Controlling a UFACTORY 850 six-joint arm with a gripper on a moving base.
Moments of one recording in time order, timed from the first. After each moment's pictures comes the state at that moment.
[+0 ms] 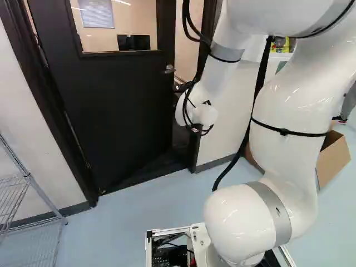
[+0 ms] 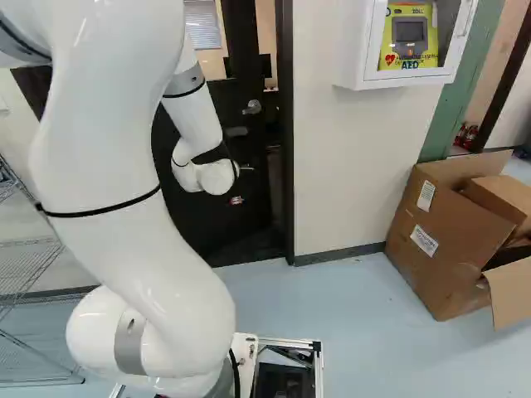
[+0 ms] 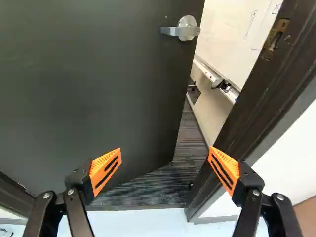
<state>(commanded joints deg) 3.1 -9.9 -31.4 -7.1 50.0 0.0</state>
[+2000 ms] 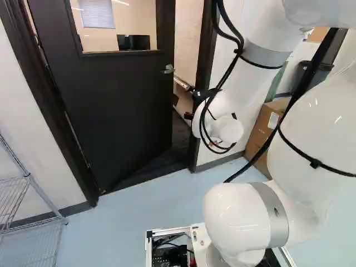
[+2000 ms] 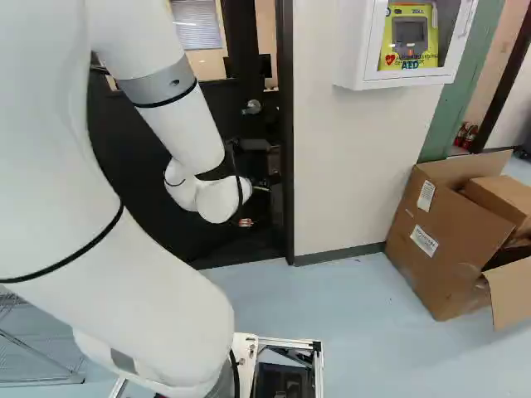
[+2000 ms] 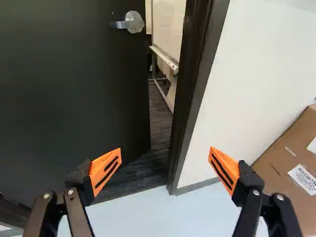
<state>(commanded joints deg) -5.5 4.1 -16.7 -3.9 50.0 0.0</state>
